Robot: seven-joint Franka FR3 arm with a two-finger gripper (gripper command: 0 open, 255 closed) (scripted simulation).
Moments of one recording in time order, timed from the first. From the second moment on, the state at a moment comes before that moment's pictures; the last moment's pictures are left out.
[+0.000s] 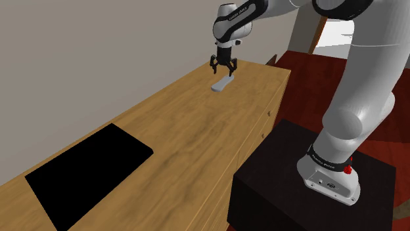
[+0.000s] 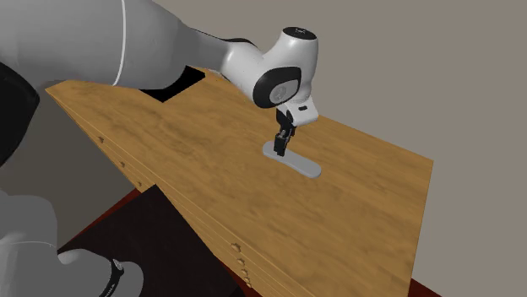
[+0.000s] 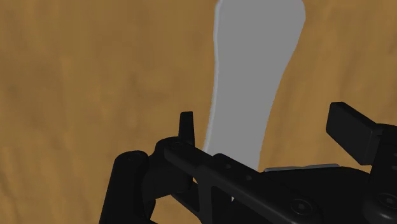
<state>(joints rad) -0.25 0.24 0.06 -1.88 0.00 2.14 1.06</state>
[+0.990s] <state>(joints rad) -0.26 0.35 0.04 -1.88 0.00 2.24 1.12</state>
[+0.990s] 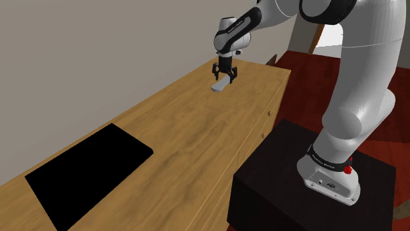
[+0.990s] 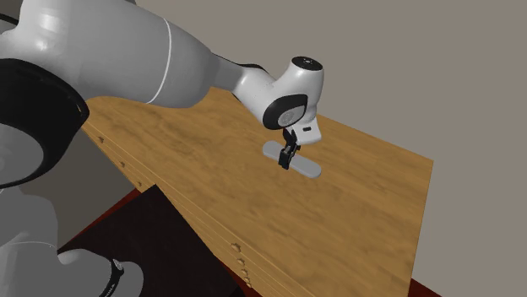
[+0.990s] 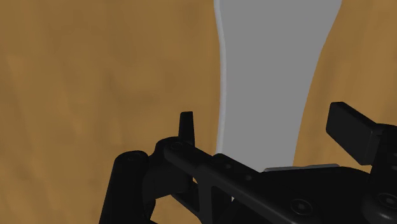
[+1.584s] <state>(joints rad) -0.26 0.35 0.04 -1.88 0.00 2.24 1.12</state>
